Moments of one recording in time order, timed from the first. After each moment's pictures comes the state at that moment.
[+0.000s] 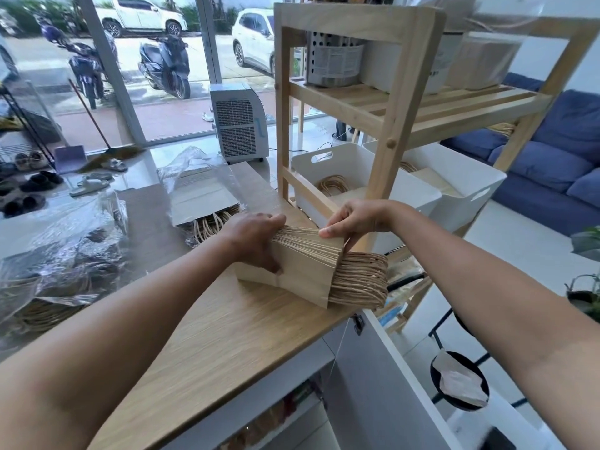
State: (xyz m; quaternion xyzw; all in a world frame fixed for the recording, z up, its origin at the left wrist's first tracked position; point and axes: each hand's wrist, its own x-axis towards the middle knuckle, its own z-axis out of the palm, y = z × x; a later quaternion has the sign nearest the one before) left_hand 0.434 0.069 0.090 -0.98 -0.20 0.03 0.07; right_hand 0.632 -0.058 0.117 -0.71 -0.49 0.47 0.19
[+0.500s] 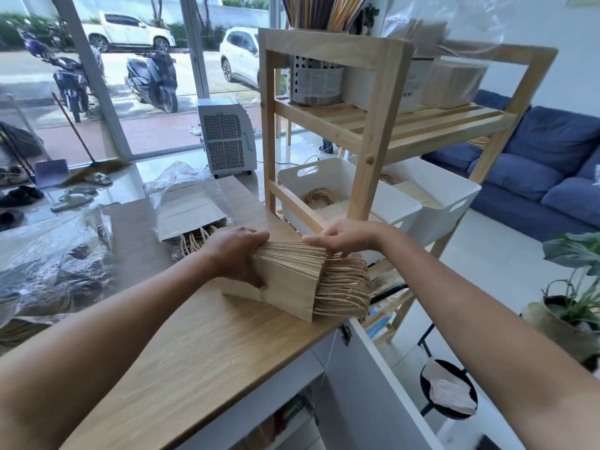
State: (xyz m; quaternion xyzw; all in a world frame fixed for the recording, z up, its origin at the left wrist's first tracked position) left_hand 0.428 0.071 0.089 -0.98 -0.19 0.01 0.04; right_hand 0.608 -0.084 0.126 -0.78 -0.51 0.34 0.12
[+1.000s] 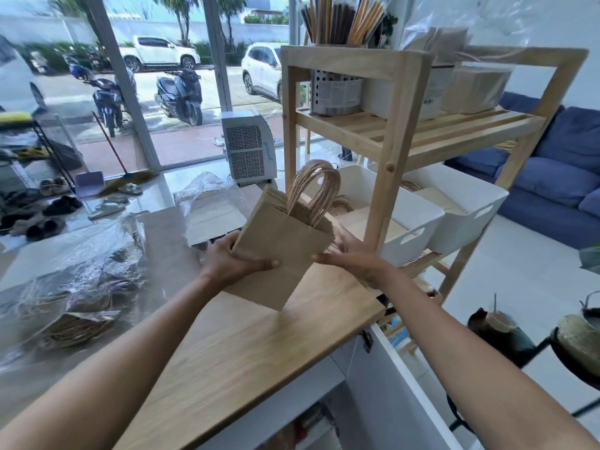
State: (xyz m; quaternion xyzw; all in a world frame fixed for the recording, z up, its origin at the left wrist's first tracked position) left_hand 0.383 0.075 0.067 -0.76 -0.39 -0.26 -0.44; right_hand 0.590 -0.074 0.068 -0.65 -0.40 0.43 0.49
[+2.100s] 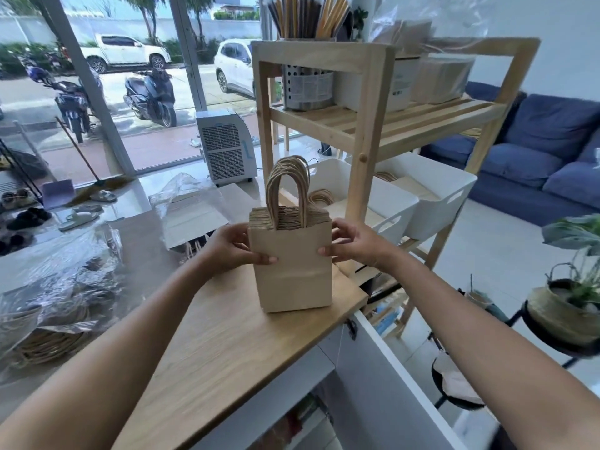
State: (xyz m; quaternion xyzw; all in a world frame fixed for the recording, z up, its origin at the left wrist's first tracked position) left_hand 0.404 0.084 0.081 -0.81 -0.24 -0.17 -0.51; right_hand 0.604 -0.110 0.092 -0.68 -0.44 0.36 0.46
